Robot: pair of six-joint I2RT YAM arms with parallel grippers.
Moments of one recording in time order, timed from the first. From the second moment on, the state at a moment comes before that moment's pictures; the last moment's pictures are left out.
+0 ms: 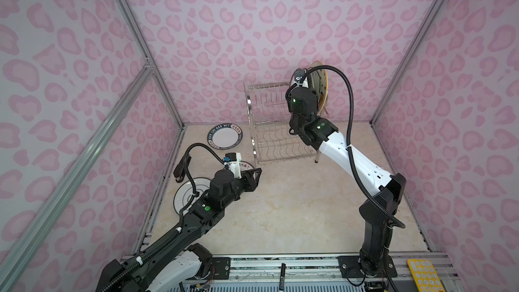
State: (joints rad) left arm -0.60 0.95 0.58 0.07 0.05 -0.71; right arm 0.70 1.90 2.05 -0.20 0.92 -0.15
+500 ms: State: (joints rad) left arm -0.60 0.95 0.63 0.04 0.02 -0.69; right arm 0.68 1.55 1.72 -0.06 0.76 -0.14
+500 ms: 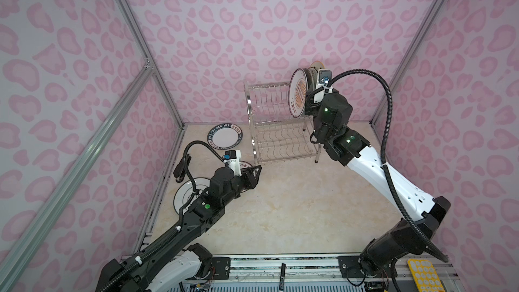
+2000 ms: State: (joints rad) left arm -0.38 0.93 0.53 -0.25 -0.17 -0.89; right arm 0.24 1.30 0.99 -0.08 0.19 0.35
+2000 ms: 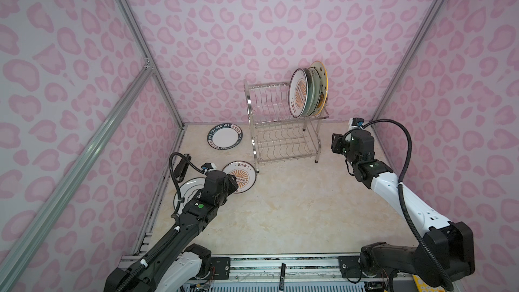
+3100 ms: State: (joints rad) left arm -0.30 1.15 0.40 -0.10 -0.03 -1.03; right arm 0.24 1.29 0.98 -0.08 0.16 0.35
